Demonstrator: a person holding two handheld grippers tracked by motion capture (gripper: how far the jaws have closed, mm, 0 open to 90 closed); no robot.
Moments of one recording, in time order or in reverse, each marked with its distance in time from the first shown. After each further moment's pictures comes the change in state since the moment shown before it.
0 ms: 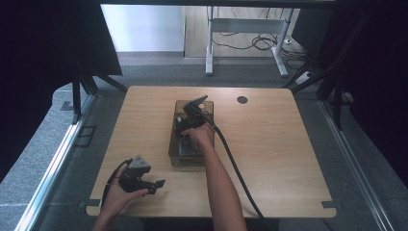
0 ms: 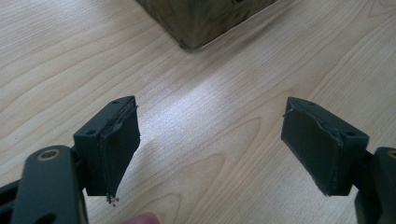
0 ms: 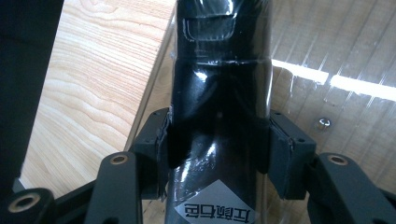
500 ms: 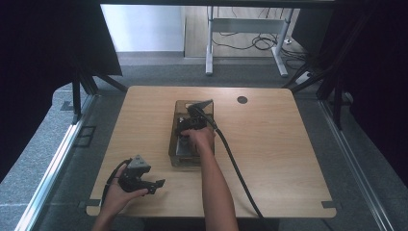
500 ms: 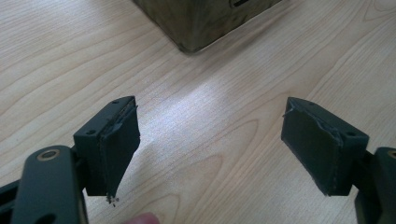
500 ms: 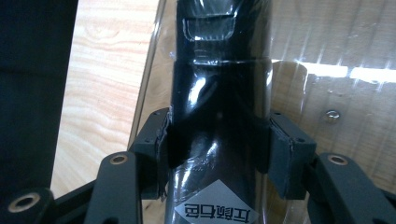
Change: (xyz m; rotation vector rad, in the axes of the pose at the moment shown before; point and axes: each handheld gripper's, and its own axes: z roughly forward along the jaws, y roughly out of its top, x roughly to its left) left arm 0.000 0.000 -0.001 -0.010 -0.006 -0.003; right arm -0.008 -0.007 0.004 -0.059 0.051 0.143
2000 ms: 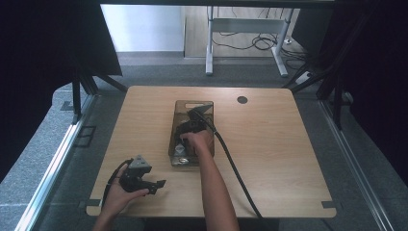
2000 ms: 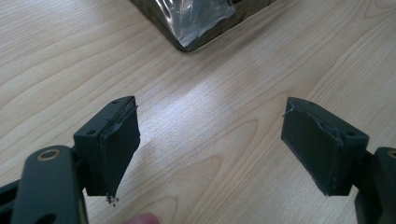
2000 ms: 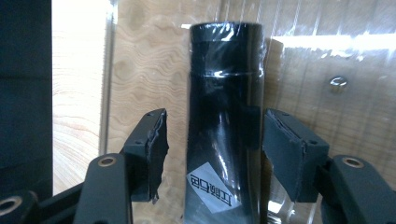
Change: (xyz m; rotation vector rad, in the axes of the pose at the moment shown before) left arm 0.000 0.000 0.003 0.010 -0.003 0.003; right arm -0.004 -0.006 0.010 0.056 -0.025 0.087
